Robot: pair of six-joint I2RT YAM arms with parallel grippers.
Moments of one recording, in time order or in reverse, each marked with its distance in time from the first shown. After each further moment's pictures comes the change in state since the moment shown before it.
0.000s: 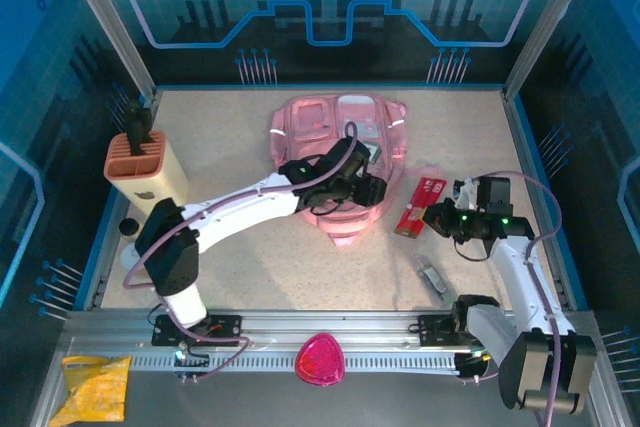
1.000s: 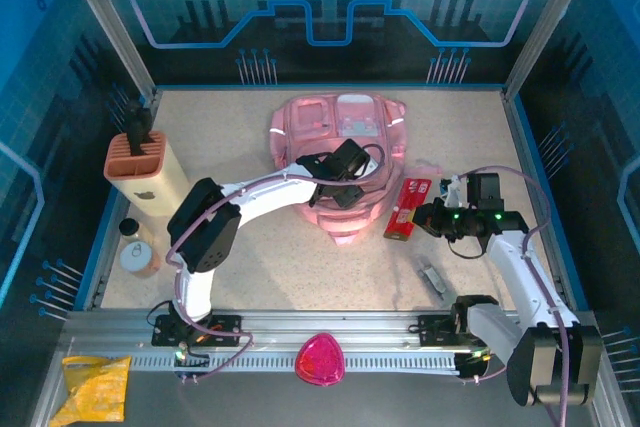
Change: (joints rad) left arm 0.087 0.232 0.048 -0.059 -0.228 0.654; right arm 0.093 0.037 0.024 0.001 -0.044 -0.007
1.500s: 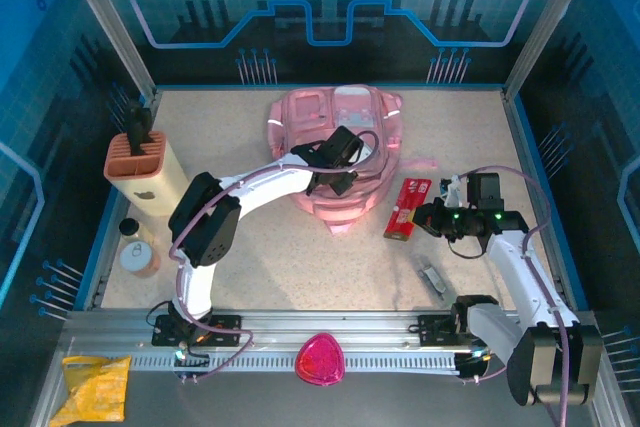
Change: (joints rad) left arm 0.064 0.030 0.063 0.004 0.058 0.023; right arm 0.000 0.000 0.000 0.000 0.000 -0.001
